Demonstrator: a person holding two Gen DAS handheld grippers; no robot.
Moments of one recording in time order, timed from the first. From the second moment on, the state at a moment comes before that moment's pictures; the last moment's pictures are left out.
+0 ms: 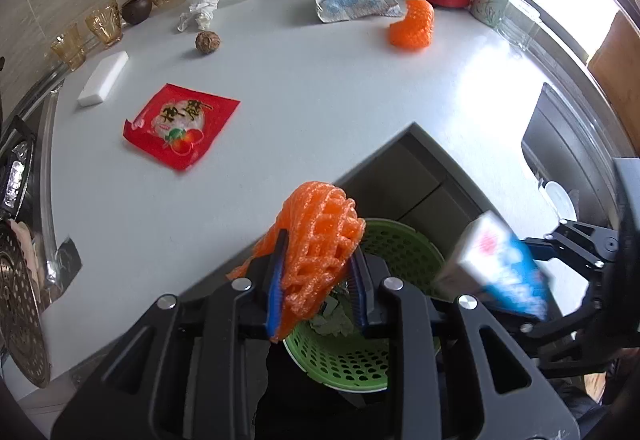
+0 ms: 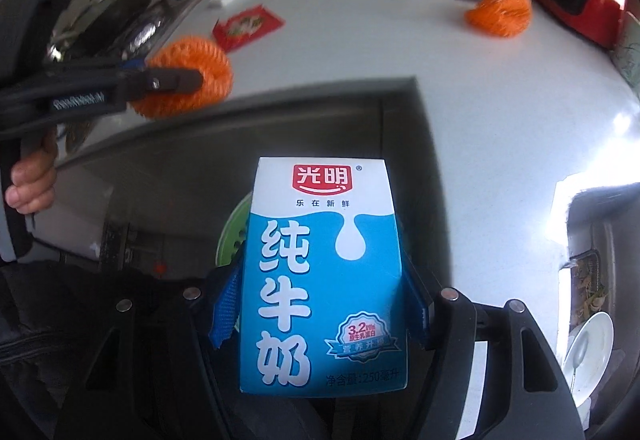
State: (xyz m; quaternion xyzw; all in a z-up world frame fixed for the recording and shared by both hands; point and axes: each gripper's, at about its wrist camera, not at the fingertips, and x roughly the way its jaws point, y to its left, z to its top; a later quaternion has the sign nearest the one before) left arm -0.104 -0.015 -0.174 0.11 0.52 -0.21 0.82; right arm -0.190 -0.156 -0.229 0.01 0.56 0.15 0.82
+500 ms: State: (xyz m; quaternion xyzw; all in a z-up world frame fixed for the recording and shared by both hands) left arm -0.135 -0.047 -0.207 0.15 0.56 -0.27 0.77; right arm -0.193 -0.212 -0.204 0.07 0.52 0.09 0.85
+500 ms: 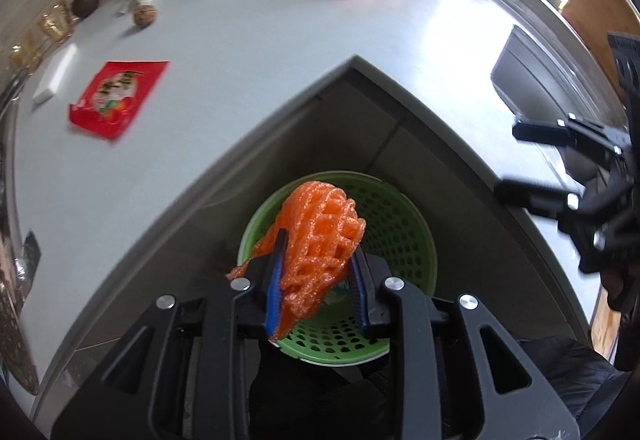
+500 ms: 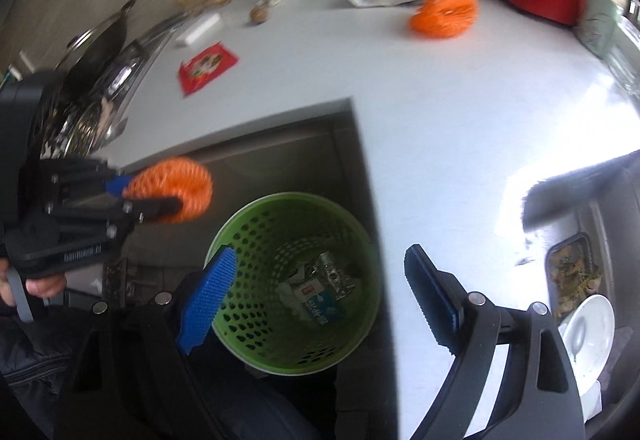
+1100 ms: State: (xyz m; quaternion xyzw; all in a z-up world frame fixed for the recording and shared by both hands) left arm -0.122 -0.045 -0.202 0.16 0.55 -0.24 0.78; right arm -0.187 -0.227 -0.195 0.11 0.49 0.07 0.86
